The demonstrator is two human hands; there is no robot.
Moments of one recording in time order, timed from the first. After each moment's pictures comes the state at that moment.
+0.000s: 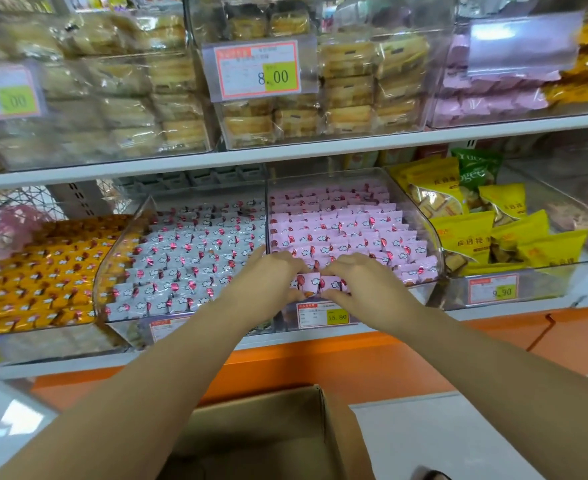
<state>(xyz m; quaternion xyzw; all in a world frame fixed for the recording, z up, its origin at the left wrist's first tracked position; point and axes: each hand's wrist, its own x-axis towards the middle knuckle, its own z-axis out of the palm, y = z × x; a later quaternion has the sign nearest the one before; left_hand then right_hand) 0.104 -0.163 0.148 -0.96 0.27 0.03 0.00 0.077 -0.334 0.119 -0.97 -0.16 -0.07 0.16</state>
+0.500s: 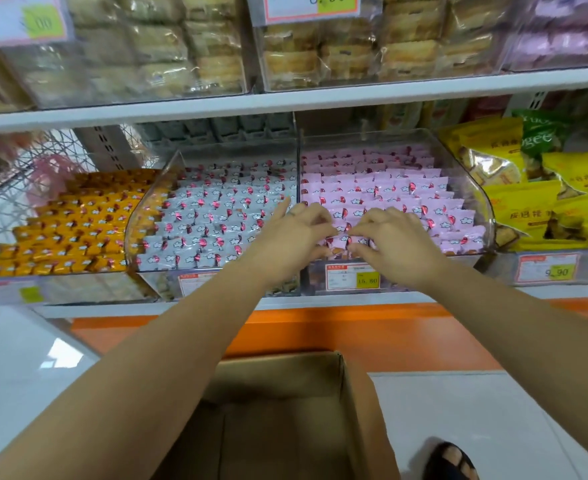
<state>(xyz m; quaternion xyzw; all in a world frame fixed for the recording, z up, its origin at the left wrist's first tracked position) 0.118 -0.147 0.126 -0.94 0.33 -0.05 0.01 0.103 -0.332 0.105 -0.98 -0.17 -0.10 0.10</state>
